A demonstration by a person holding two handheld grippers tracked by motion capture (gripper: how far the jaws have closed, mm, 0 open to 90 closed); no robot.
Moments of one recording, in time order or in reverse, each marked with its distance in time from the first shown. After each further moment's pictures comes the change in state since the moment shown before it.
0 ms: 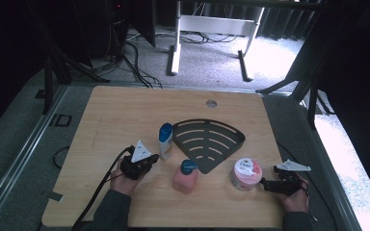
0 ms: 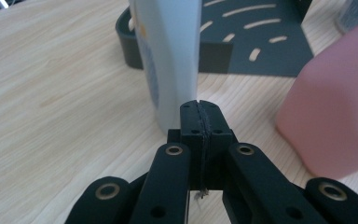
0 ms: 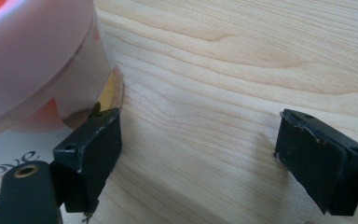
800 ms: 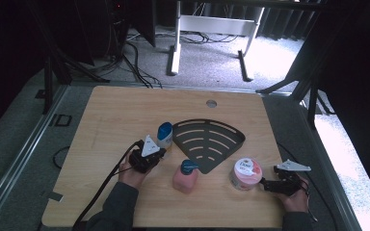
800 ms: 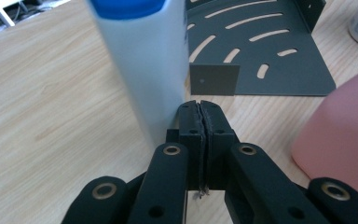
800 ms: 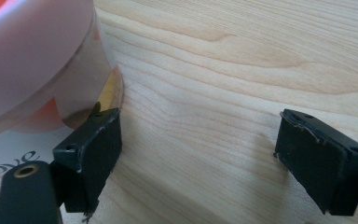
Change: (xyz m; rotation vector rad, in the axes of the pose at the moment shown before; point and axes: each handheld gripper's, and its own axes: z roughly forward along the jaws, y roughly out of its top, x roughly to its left) left arm 0.001 0.015 0.026 -0.003 0.007 0.047; right arm 0.000 0.000 0.000 0.001 0.000 0.001
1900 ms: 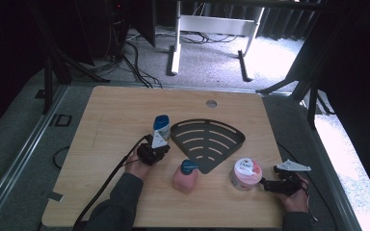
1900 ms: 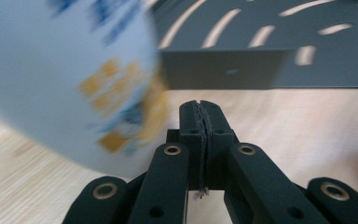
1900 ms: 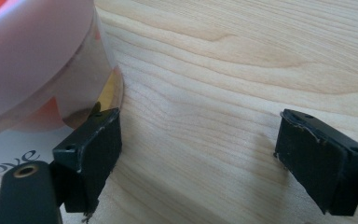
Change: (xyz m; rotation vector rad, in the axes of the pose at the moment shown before) left arm 0.008 0.007 0.033 0.080 -0.037 0.036; right arm 0.000 0.000 0.000 0.000 0.002 -0.003
